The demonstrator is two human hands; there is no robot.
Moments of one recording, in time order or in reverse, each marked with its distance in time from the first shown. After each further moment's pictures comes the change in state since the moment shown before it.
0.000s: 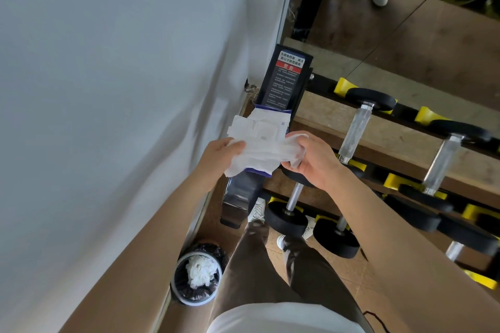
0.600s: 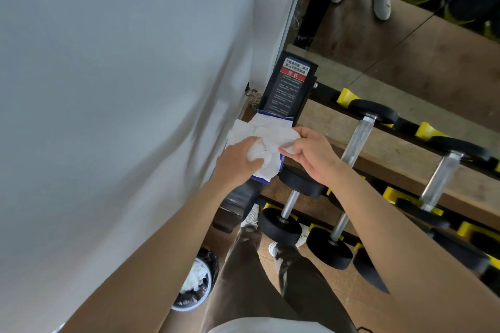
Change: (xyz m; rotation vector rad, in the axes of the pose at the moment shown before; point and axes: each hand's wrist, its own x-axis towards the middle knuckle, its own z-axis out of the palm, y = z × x) left_hand 0.035 -0.018 0.039 0.721 0.091 0.251; right_hand 0.019 -0.021 0.010 -0.280 -0.044 -0.120
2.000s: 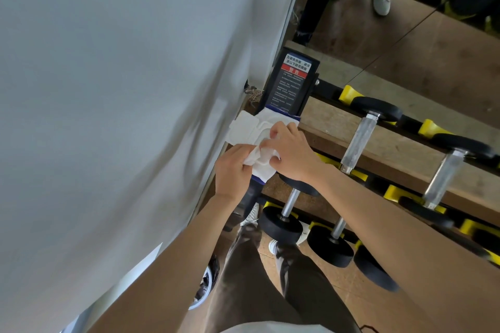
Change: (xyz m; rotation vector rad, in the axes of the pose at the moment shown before) left_hand -0.024 -0.013 0.022 -0.161 0.520 0.287; right_hand 0.023 0.023 0.014 -1.564 -0.050 -0.693
